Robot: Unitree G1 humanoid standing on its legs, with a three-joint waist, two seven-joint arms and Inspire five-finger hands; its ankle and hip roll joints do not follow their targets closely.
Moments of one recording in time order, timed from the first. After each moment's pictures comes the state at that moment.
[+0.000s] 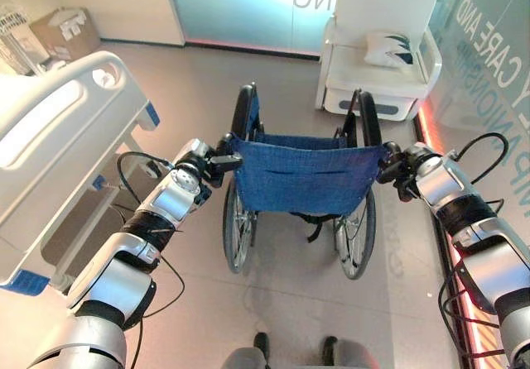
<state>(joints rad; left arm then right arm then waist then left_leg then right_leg) -0.82 0.60 -0.54 0.59 -0.09 0.47 0.05 -0.89 -0.63 0.46 0.66 -0.08 0.72 0.13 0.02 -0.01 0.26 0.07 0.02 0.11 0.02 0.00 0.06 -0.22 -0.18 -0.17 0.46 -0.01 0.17</state>
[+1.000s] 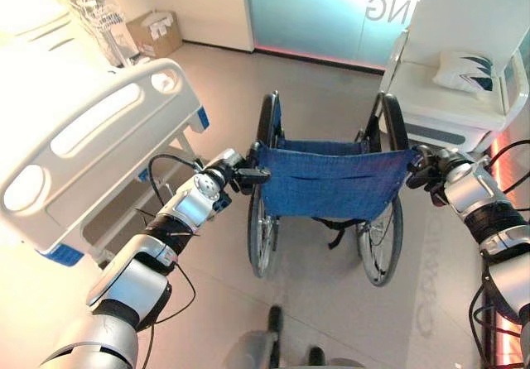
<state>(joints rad) -0.80 0.53 -0.53 0.62 0.04 0.42 -0.21 -0.90 -0.75 0.53 0.74 -0.09 0.66 0.17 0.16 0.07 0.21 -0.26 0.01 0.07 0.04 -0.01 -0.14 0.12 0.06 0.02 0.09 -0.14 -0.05</state>
